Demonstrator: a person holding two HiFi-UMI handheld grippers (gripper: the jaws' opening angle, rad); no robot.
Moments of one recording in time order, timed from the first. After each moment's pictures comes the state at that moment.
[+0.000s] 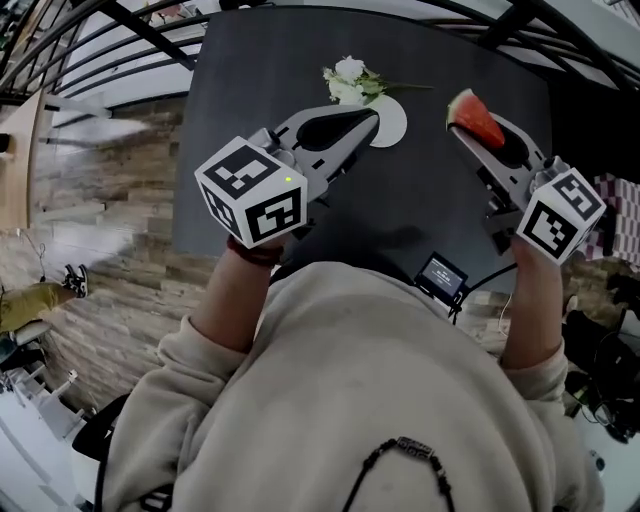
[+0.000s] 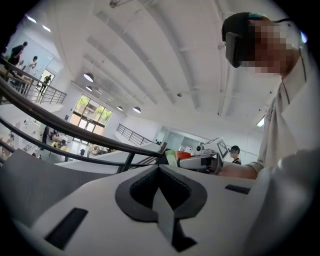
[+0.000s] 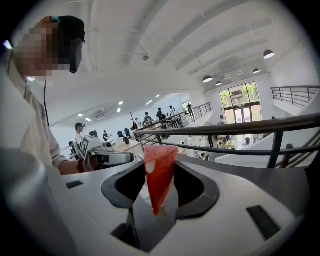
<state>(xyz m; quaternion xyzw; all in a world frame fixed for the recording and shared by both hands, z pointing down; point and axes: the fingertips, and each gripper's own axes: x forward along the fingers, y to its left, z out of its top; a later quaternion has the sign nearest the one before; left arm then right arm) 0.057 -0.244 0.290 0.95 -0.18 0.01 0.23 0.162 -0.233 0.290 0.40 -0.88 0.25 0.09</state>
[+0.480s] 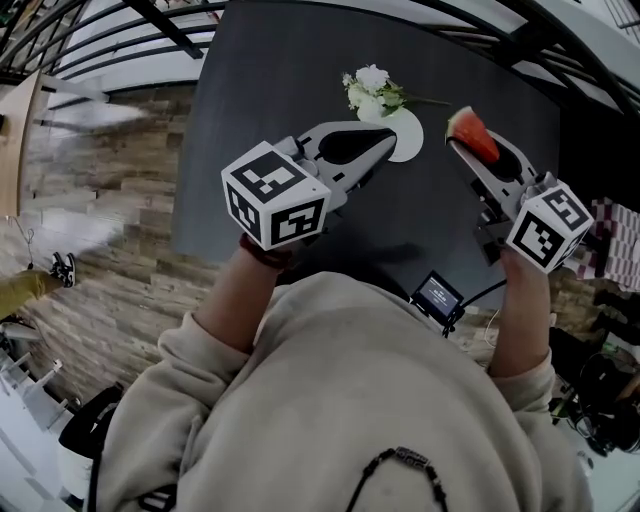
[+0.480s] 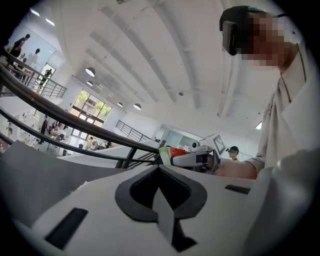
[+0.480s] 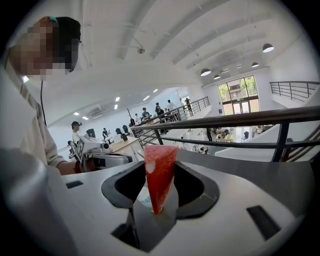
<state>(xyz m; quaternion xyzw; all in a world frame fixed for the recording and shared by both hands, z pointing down) 0.084 -0.250 0.332 0.95 -0.16 0.03 0.25 0.173 -0.253 0.335 0.40 -0.87 0.28 0.11</state>
